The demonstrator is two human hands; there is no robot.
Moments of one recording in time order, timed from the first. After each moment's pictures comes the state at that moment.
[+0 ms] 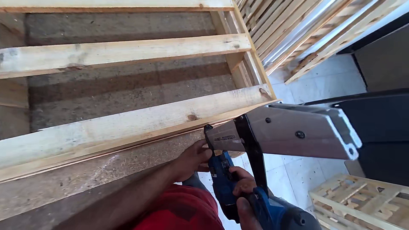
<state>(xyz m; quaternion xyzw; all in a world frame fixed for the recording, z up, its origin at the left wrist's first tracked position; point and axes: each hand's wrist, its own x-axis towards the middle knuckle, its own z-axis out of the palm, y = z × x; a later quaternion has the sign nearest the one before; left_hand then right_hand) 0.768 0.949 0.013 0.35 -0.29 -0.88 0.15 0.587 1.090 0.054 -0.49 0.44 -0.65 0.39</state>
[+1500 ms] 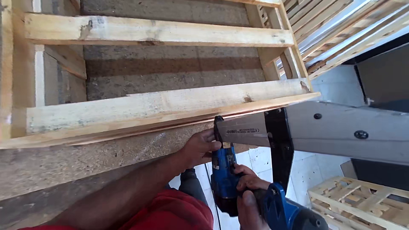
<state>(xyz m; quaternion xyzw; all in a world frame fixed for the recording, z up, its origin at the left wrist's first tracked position) 0.947 0.971 0.015 0.31 -0.28 -0.88 0.24 0.793 1.116 0.059 -0.51 0.46 -0.65 0.33</state>
